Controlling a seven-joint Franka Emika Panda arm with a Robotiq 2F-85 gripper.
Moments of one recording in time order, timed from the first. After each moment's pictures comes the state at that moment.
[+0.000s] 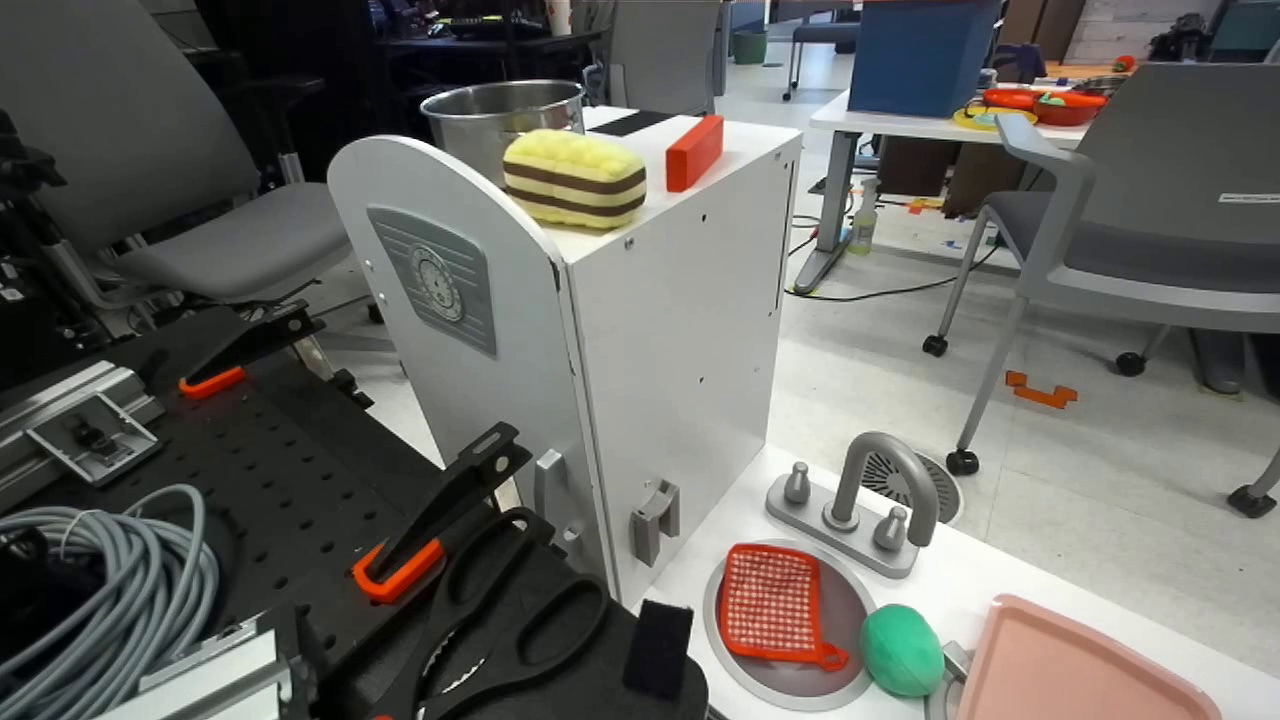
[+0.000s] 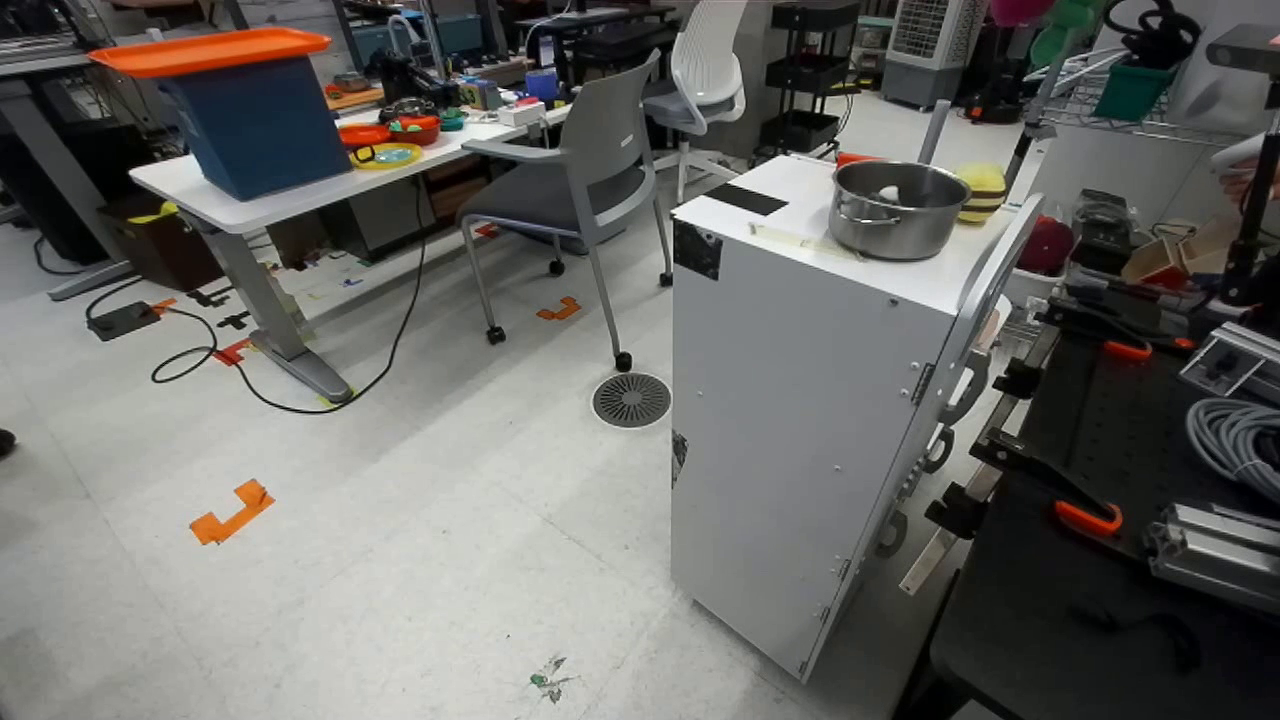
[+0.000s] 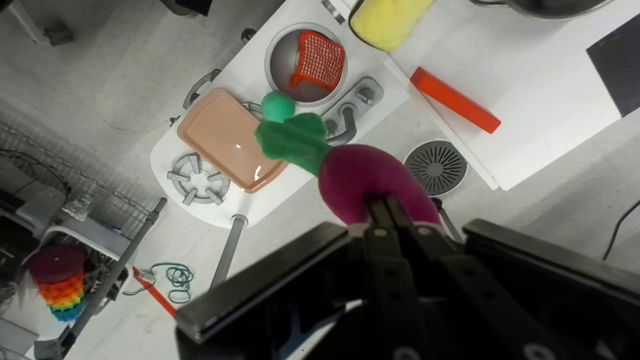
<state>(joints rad) -0.23 -0.17 -0.04 -2.21 -0.14 2.19 0.53</state>
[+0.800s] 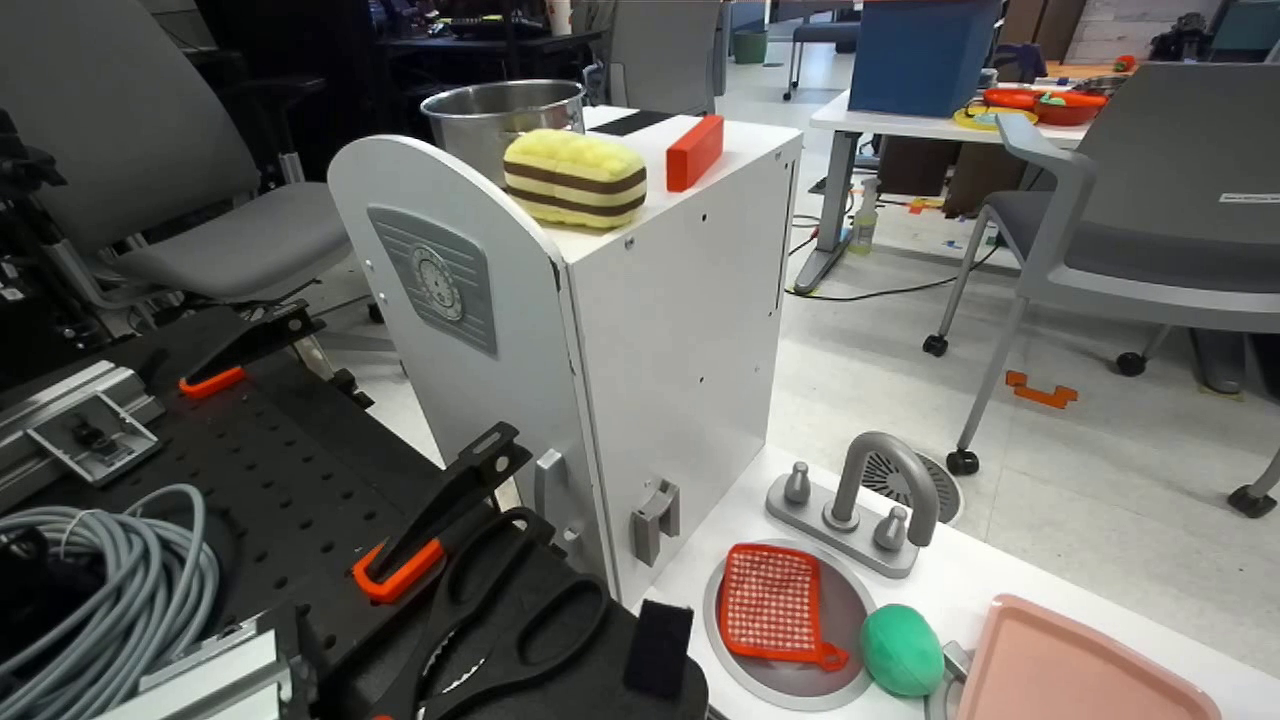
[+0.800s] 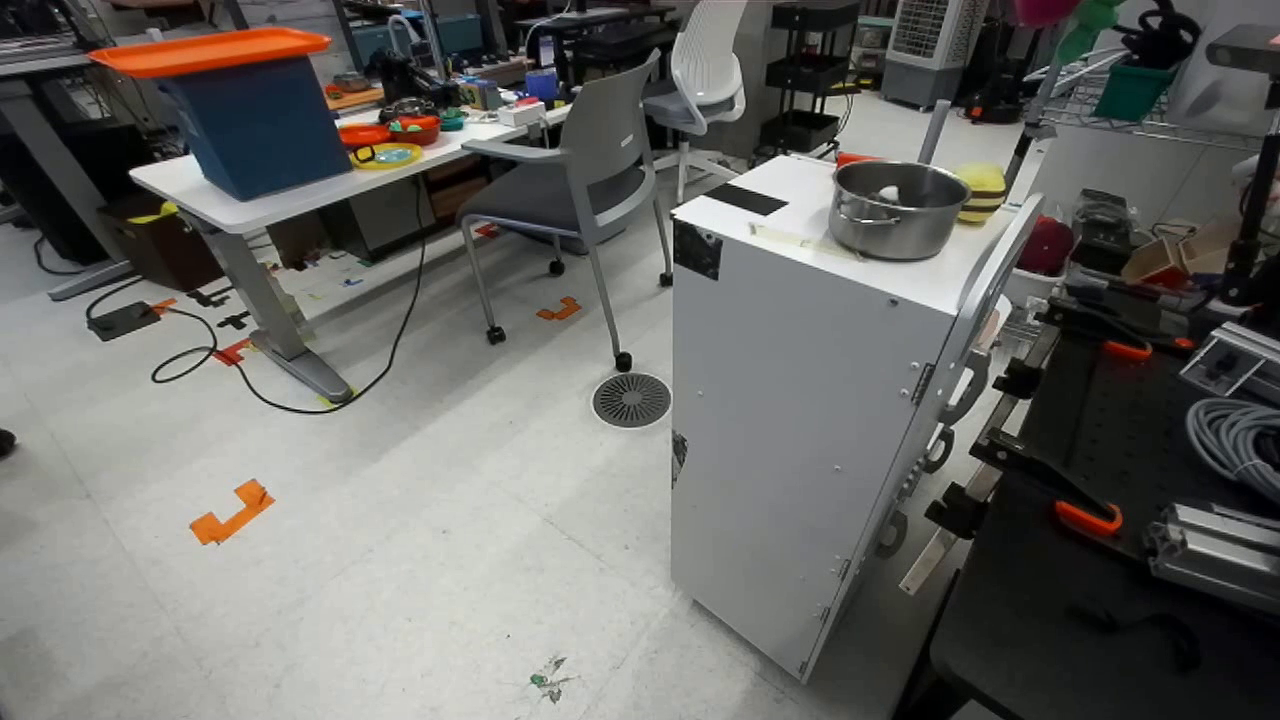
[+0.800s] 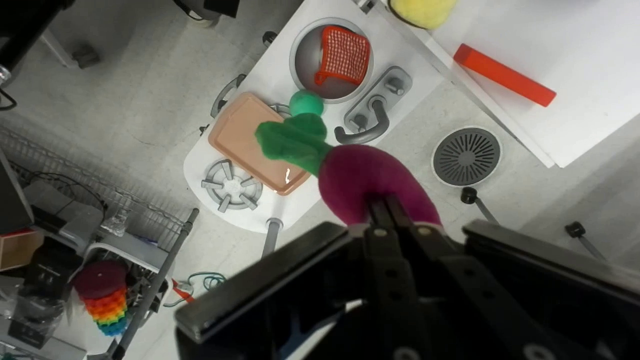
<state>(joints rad) -0.23 -0.16 -0.10 -2.21 -0.17 2.18 0.58</state>
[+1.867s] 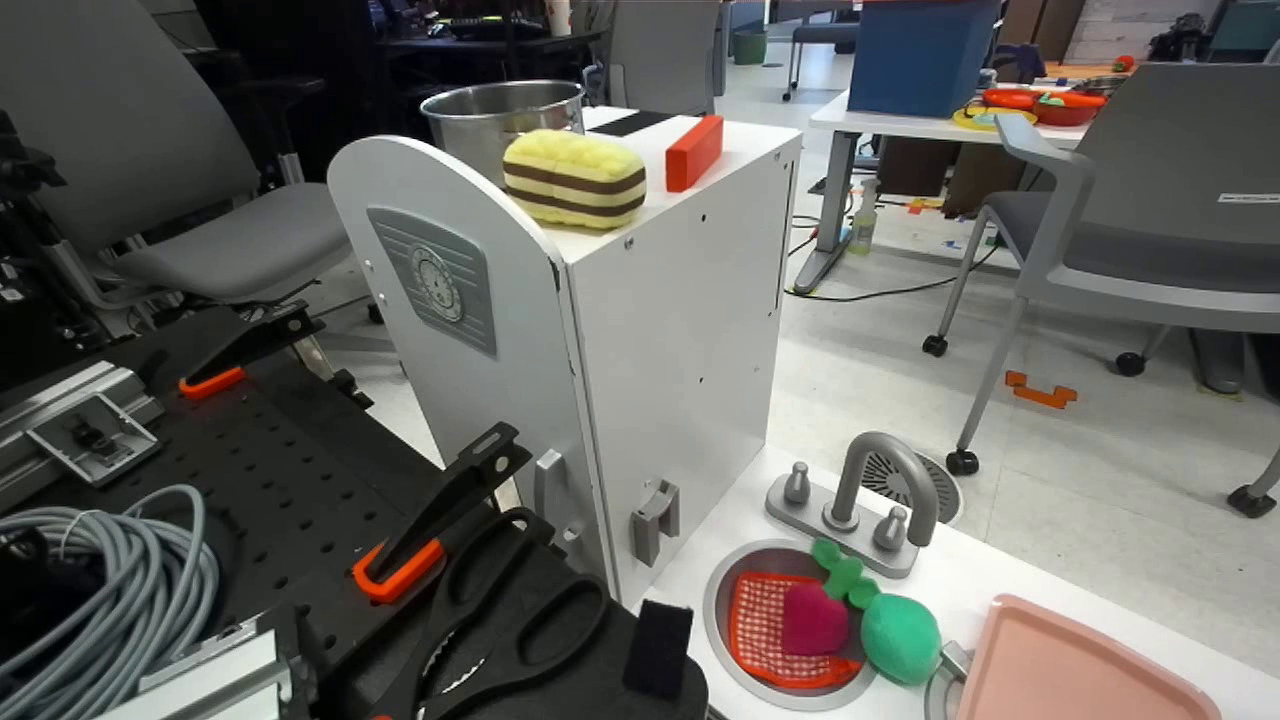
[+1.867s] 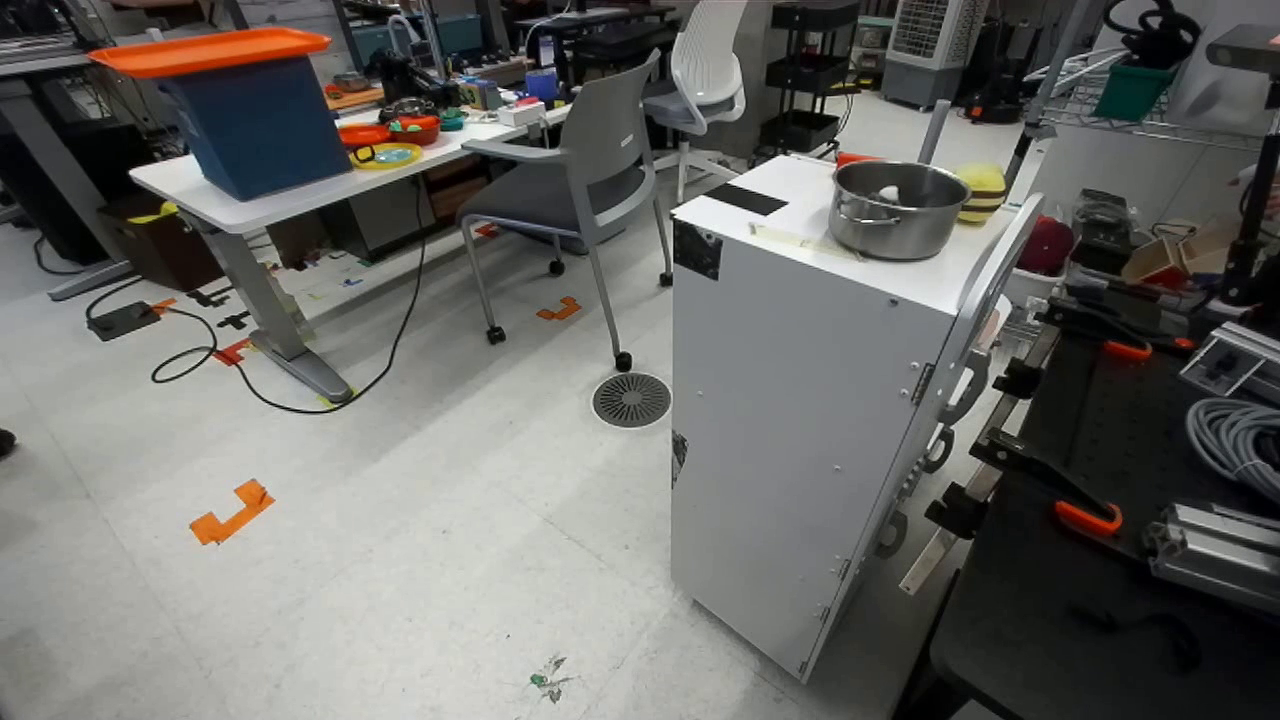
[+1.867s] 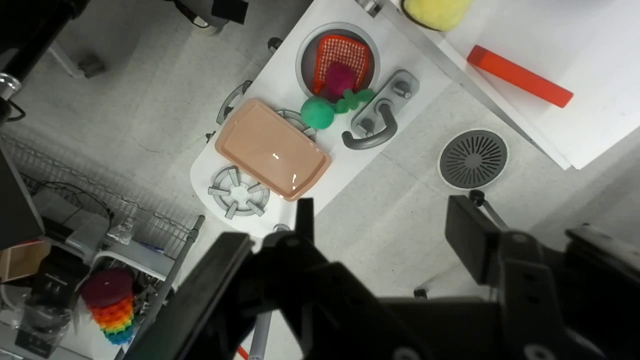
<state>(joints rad) -0.23 -0.17 -0.12 -2.22 -0.17 2.18 0.58</state>
